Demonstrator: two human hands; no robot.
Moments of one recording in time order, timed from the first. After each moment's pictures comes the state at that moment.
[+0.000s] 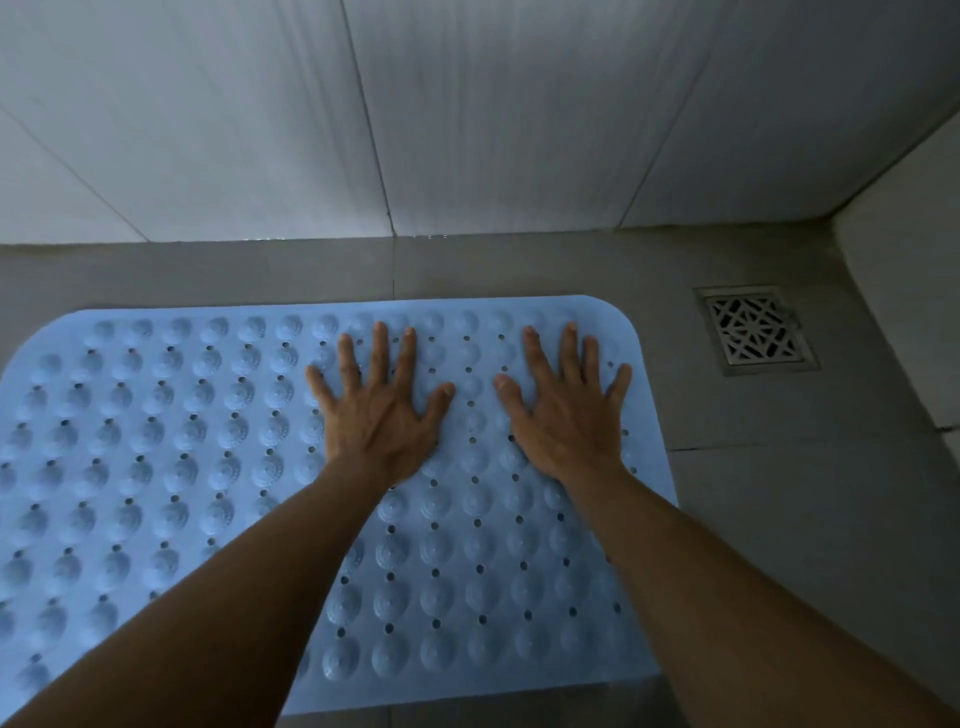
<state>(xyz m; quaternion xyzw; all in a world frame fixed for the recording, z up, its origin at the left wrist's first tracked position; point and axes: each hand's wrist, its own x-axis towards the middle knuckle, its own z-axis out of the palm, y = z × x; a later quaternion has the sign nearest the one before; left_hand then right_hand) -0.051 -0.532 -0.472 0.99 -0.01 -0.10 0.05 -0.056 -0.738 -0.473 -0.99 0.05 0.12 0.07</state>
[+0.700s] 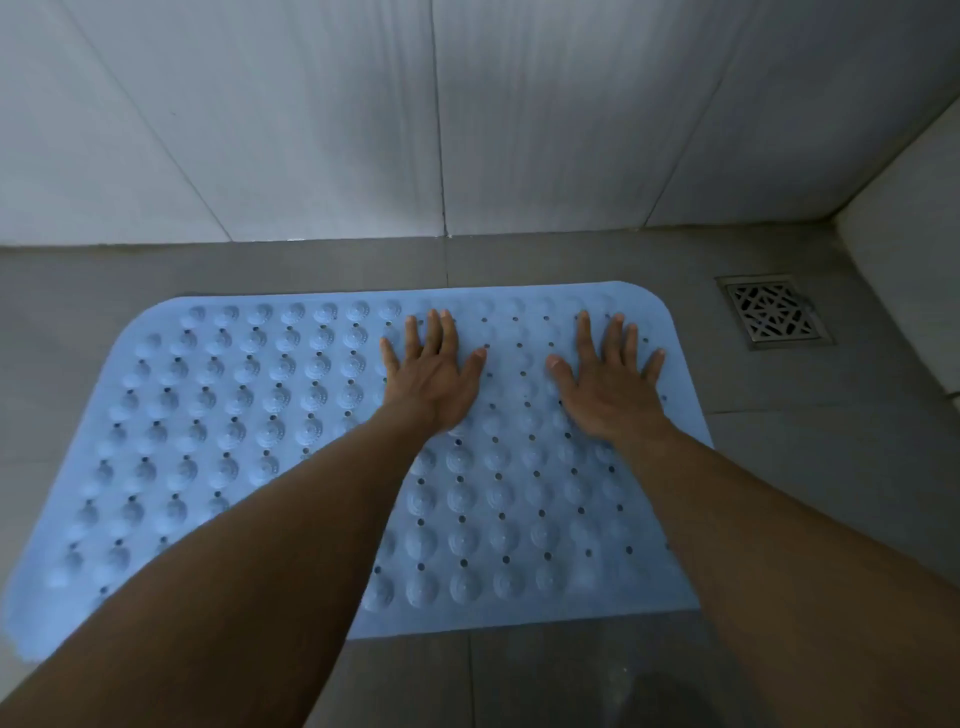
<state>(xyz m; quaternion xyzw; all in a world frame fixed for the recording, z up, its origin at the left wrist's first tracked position) -0.050 -0.509 -0.456 0.98 -0.04 -0.16 0.14 -0.070 -0.725 -0.455 -0.98 0.08 0.18 0.07</state>
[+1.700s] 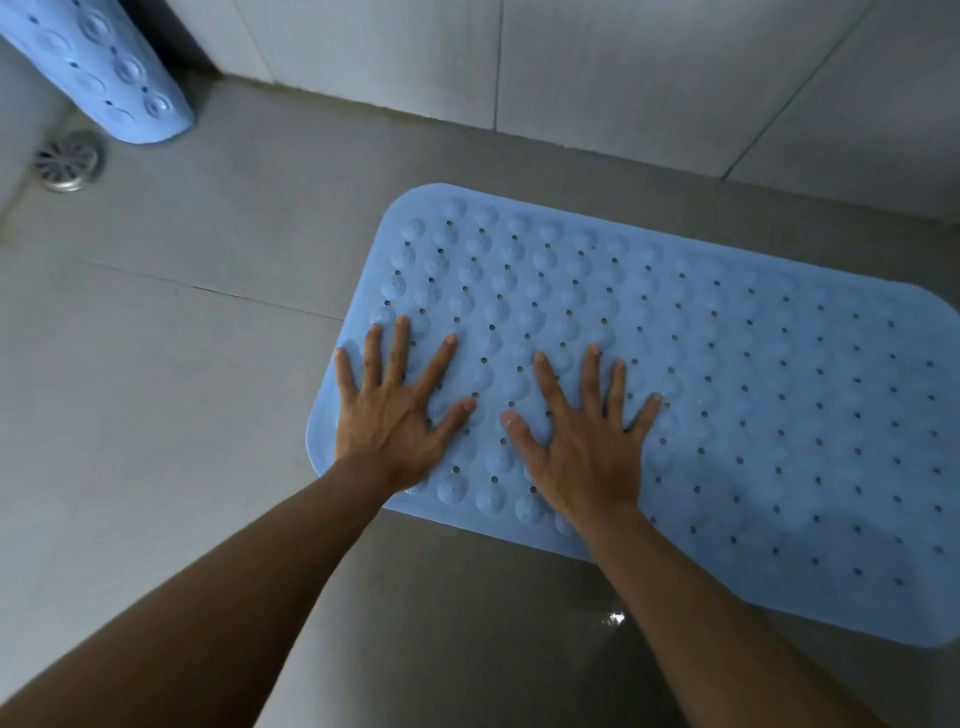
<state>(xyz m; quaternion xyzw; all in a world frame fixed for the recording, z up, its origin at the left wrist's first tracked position) -0.204 -0.234 -0.463 0.99 0.06 -0.10 0.07 -0.181 -0.449 -0.462 -0.98 -0.08 0.16 0.03</state>
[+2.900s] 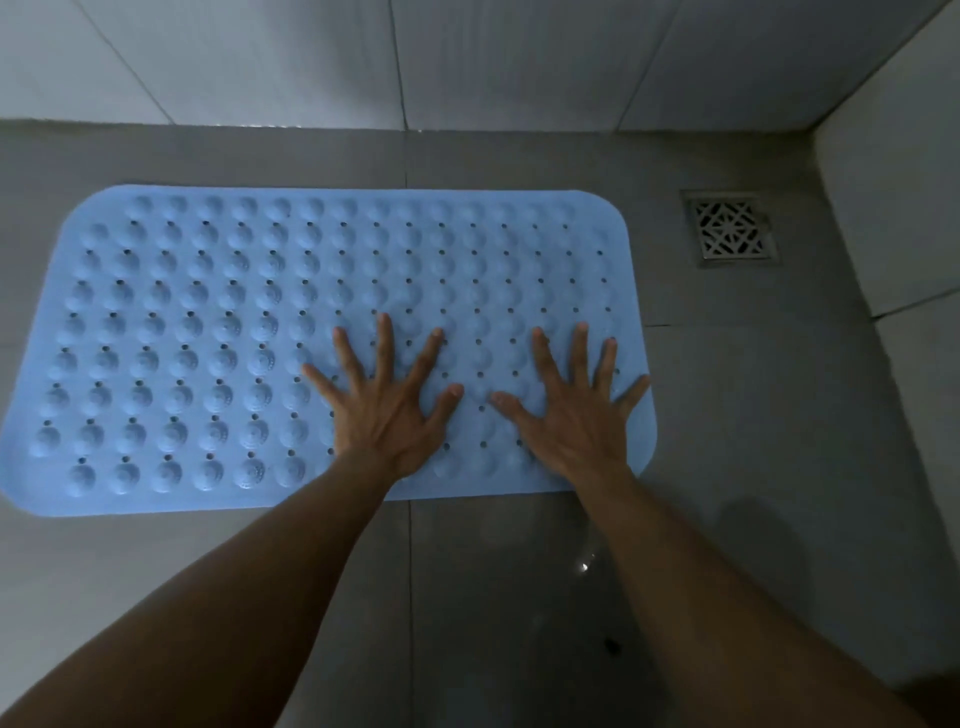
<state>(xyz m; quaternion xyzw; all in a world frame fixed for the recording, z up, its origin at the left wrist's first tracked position) -0.198 -0.523 -0.458 0.99 -0.01 -0.14 0.05 -0.208 -0.741 -0.453 -0.98 0.06 0.19 0.09</state>
